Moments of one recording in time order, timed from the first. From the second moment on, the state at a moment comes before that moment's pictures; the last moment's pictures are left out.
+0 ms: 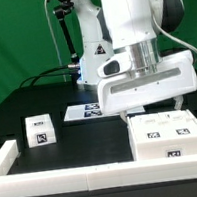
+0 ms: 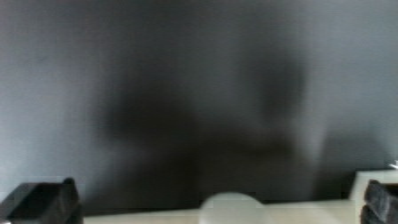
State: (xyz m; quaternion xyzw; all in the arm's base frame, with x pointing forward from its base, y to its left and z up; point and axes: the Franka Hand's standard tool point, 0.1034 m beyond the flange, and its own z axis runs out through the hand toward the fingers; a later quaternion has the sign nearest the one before) arm 0.505 0.070 0.015 -0.99 -0.02 -0.08 0.07
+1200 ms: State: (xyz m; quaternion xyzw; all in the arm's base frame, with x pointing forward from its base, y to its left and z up) arm 0.512 0.068 0.004 -0.99 -0.05 -0.09 0.07
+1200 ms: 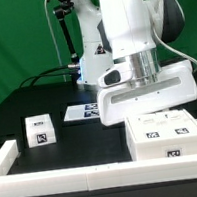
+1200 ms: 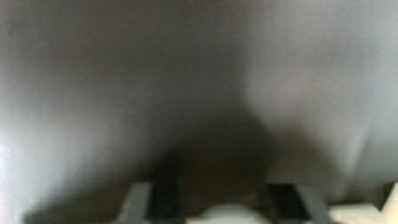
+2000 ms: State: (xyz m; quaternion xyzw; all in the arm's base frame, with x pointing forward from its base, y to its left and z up) arm 0.515 0.058 0.061 -0.99 -0.08 -0.10 0.05
